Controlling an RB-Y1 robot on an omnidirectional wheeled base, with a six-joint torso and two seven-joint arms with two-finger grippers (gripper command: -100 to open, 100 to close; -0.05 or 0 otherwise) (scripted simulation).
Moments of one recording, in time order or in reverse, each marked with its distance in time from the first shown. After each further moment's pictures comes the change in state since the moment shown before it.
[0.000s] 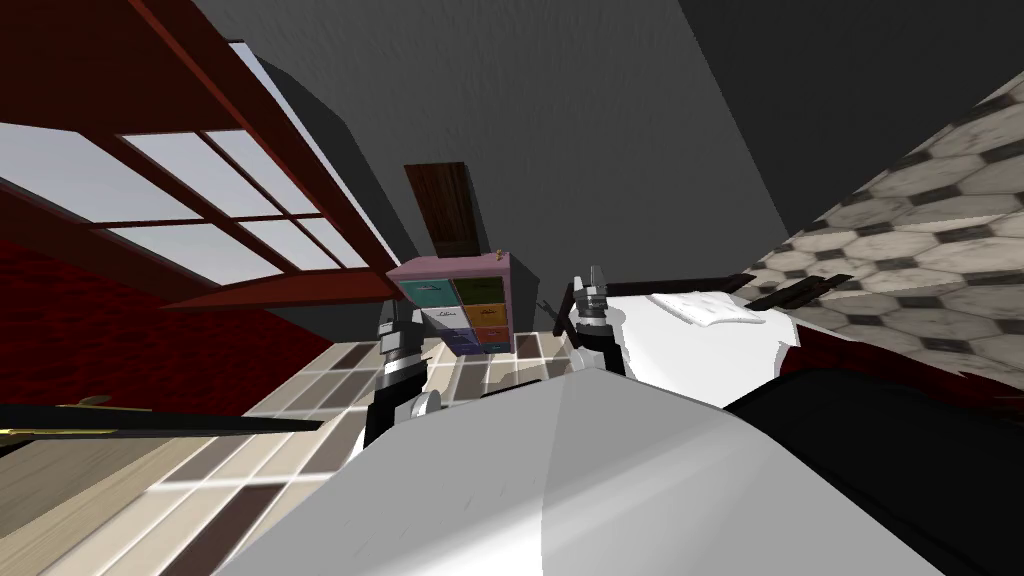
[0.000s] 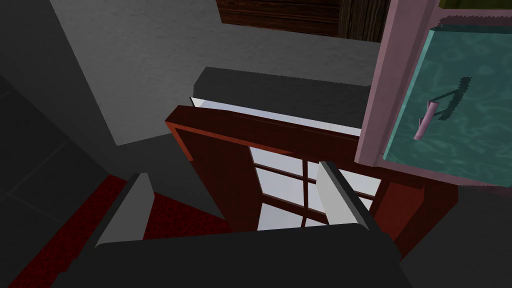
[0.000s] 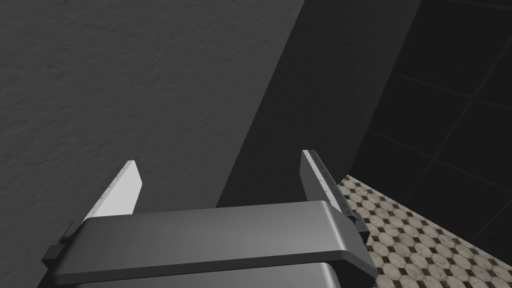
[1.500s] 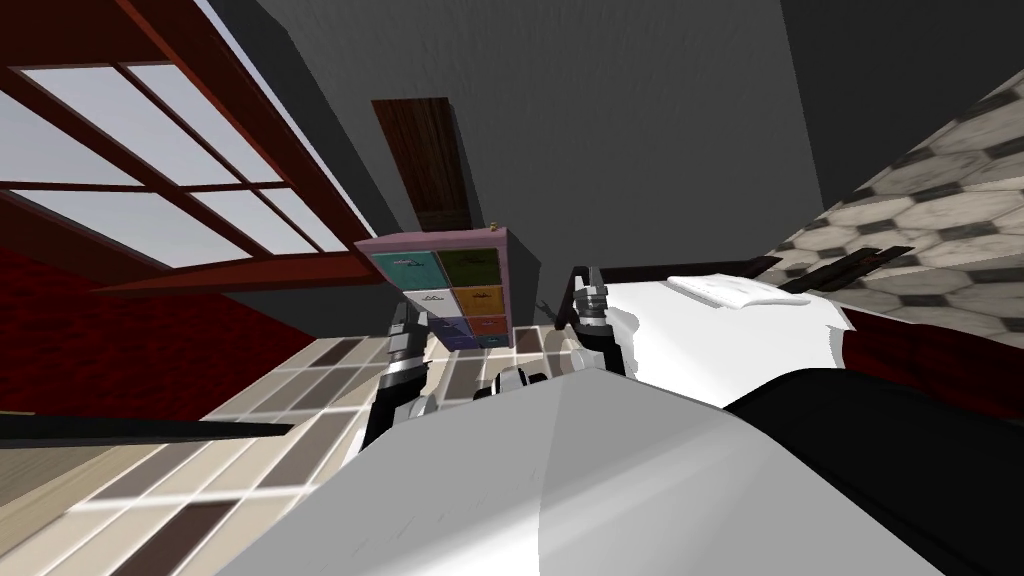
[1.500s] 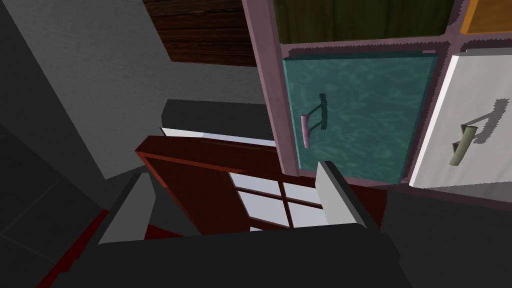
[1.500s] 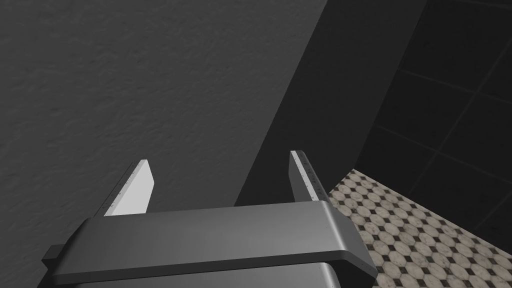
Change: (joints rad) left arm -0.016 0.118 -0.002 0.058 -0.003 -0.015 -0.002; right arm 0.000 0.000 0.000 0.000 0.000 0.000 0.000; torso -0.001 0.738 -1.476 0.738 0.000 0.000
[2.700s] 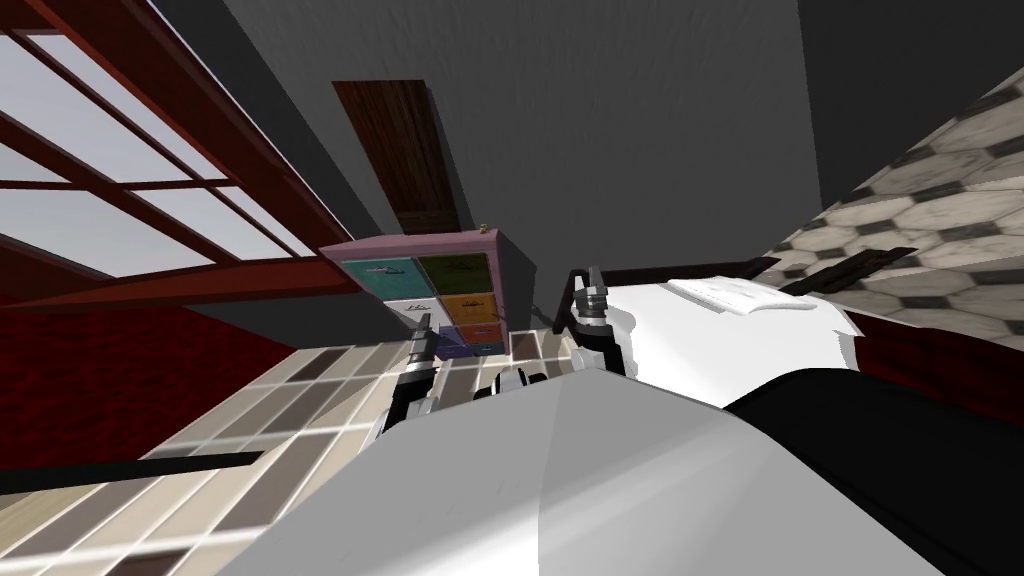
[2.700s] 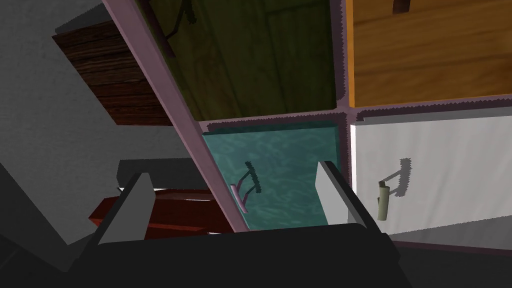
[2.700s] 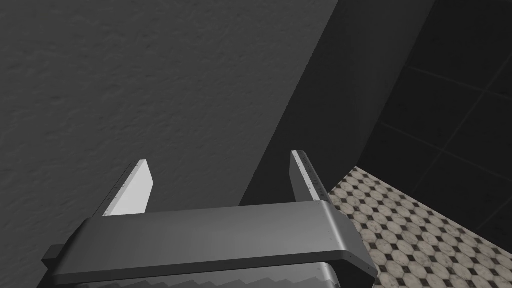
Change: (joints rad) left arm -0.077 0.101 -0.006 0.268 -0.010 -0.058 -0.001; right arm 0.000 0.000 0.000 0.000 0.000 0.000 0.000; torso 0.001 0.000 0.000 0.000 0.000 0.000
